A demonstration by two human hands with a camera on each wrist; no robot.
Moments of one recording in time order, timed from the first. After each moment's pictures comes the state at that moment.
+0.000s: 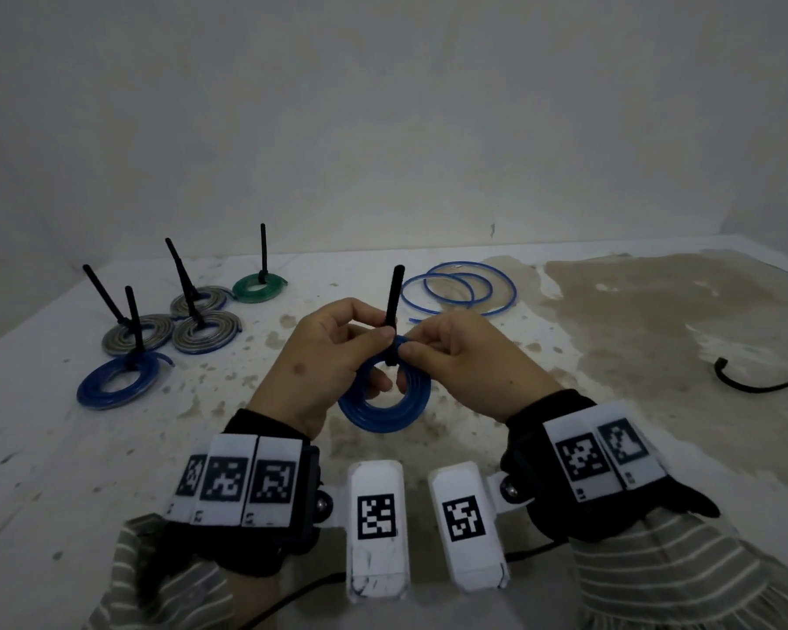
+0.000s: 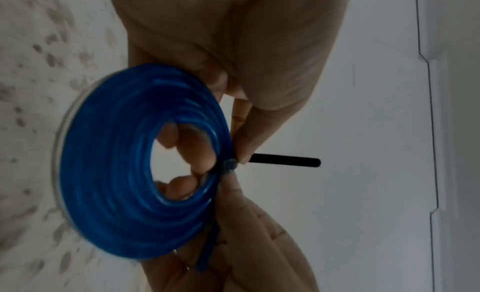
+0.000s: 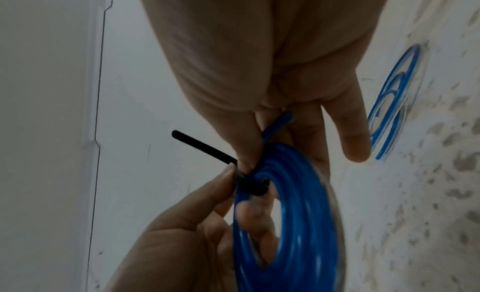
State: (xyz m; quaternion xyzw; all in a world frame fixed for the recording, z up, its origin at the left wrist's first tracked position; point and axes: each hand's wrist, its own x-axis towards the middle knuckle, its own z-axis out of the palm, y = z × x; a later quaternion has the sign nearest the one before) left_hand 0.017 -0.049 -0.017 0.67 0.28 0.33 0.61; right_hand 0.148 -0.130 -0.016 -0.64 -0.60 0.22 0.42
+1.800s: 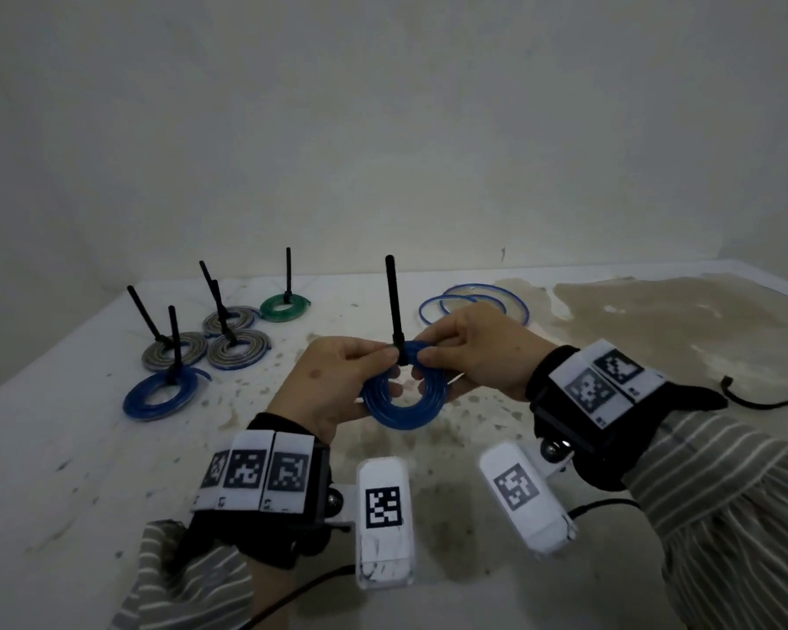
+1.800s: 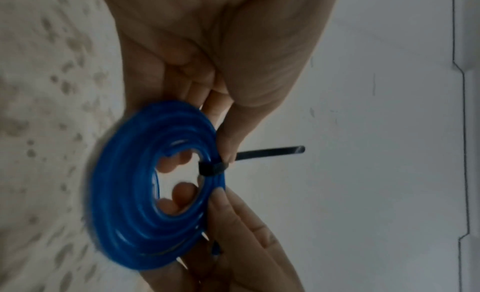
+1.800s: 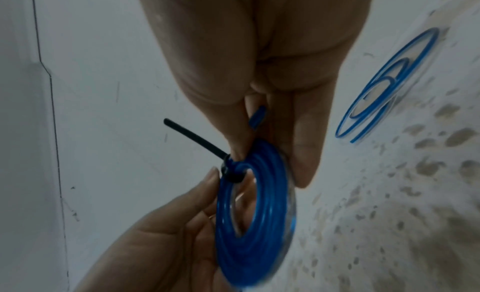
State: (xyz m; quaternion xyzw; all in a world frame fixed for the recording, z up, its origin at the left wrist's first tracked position) left_hand -0.004 -0.040 -0.010 0.64 0.36 0.28 0.62; right_hand 0.143 -0.117 0.011 -0.67 -0.52 0.34 0.41
